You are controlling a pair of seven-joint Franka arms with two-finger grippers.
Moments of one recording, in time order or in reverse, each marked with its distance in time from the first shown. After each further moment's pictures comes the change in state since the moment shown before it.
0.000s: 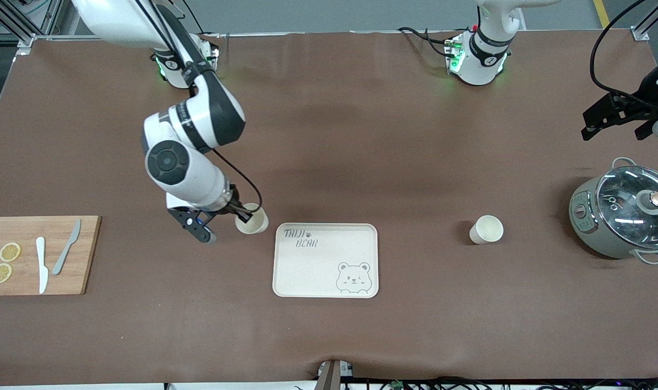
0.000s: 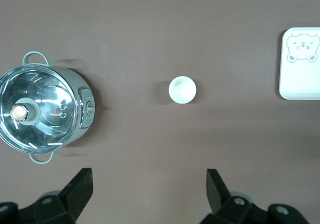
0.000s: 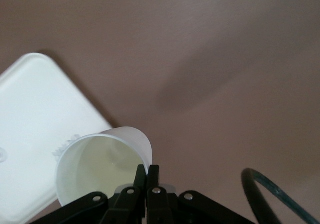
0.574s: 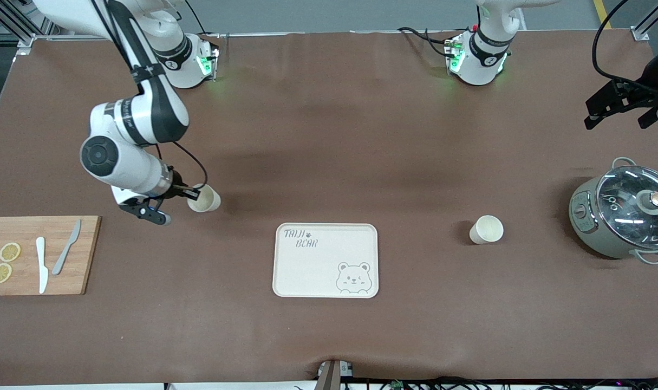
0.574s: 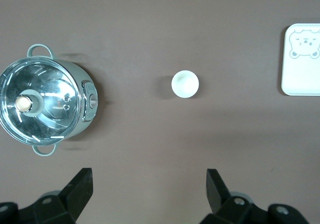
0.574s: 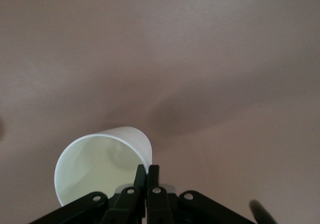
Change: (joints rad) left arm 0.007 -0.052 0.003 -0.059 0.000 0.002 0.000; right arm -0.222 -0.210 -0.005 -0.456 -0.005 0.194 -0.545
